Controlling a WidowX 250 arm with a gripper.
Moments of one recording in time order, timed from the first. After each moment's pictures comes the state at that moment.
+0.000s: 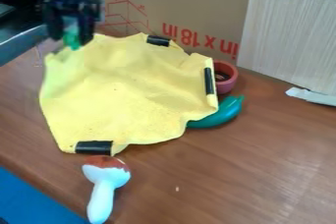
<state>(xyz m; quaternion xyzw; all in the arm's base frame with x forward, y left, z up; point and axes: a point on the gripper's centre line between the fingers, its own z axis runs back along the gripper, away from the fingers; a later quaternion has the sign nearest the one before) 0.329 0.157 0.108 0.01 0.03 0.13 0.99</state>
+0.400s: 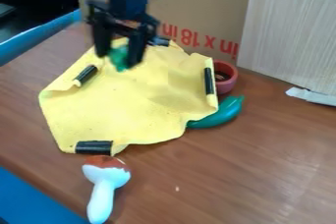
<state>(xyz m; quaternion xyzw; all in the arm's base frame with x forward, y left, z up) 0.305 0.055 0.118 0.04 0.04 0.03 1.00</state>
